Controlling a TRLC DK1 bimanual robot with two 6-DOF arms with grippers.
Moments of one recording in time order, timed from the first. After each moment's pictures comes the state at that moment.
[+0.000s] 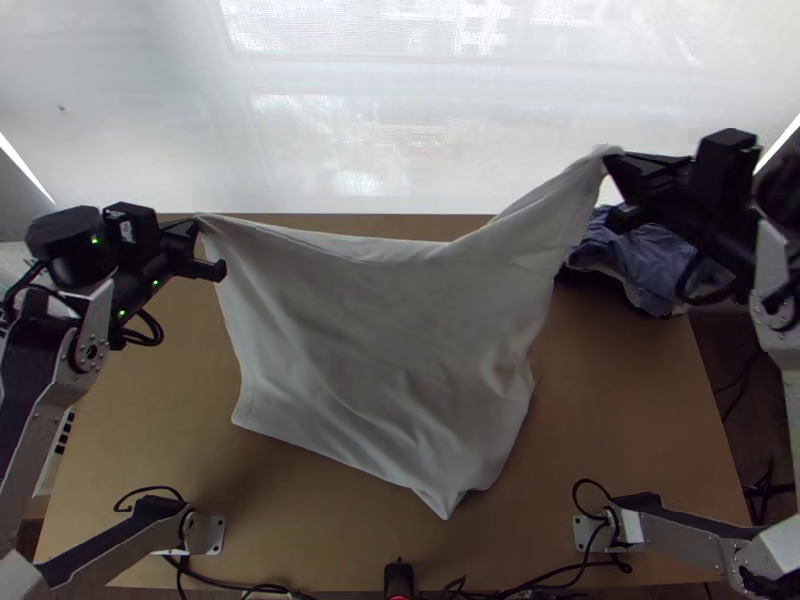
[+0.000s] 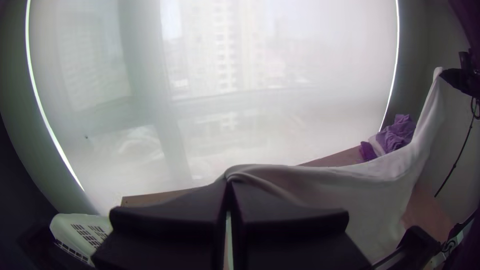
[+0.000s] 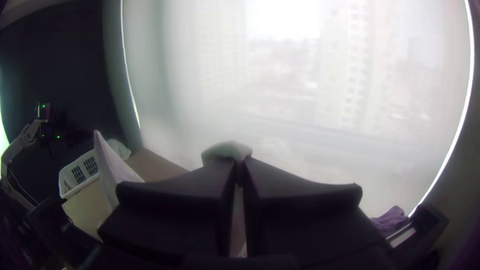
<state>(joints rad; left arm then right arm) -0.13 1.12 1.34 -0.50 0.00 0.08 0.16 1.30 1.77 -0.64 -0.35 -0.02</state>
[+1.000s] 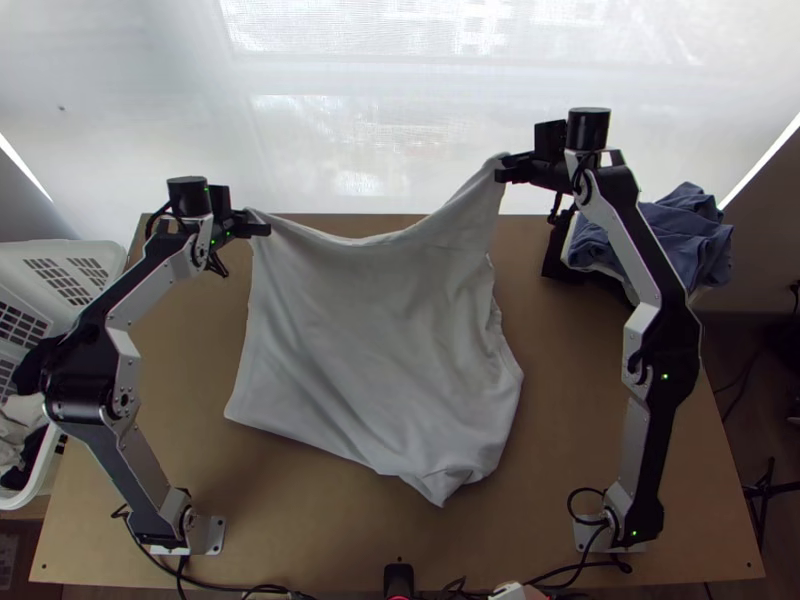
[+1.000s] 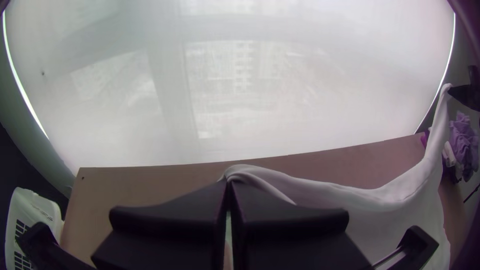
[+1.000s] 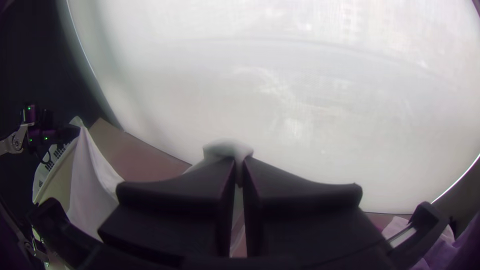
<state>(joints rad) -0.02 1.93 1.54 -0.11 0.03 0.05 0.17 2.20 2.22 -0.50 -0.30 0.00</state>
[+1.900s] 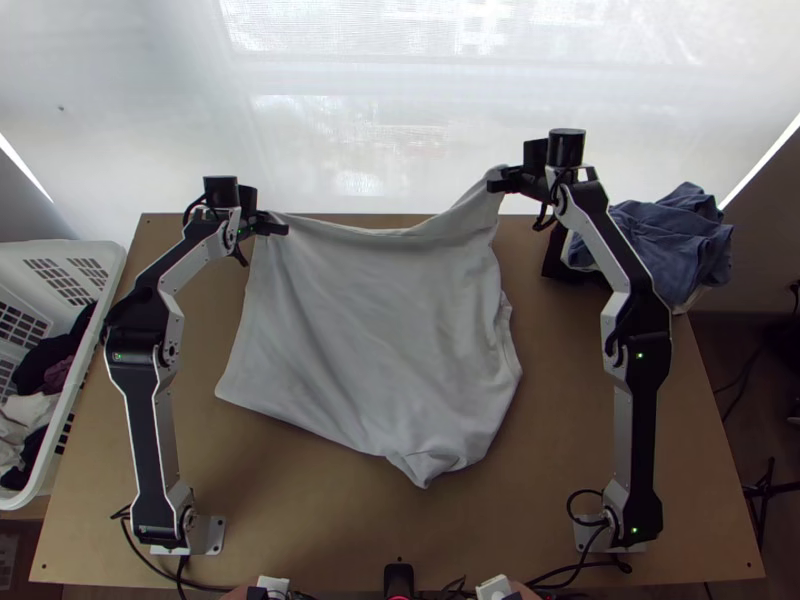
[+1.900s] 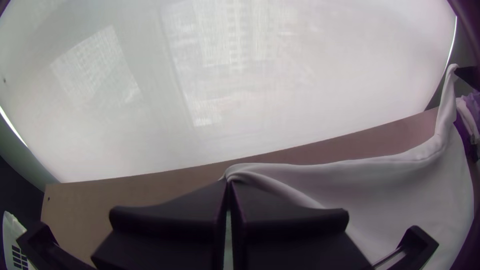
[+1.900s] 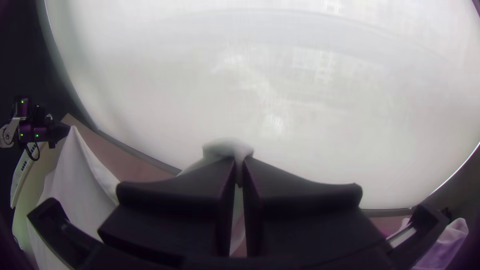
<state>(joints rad) -0.02 2.32 1.90 -0.17 0.03 0.15 0.17 2.39 2.27 -0.37 -0.19 -0.01</state>
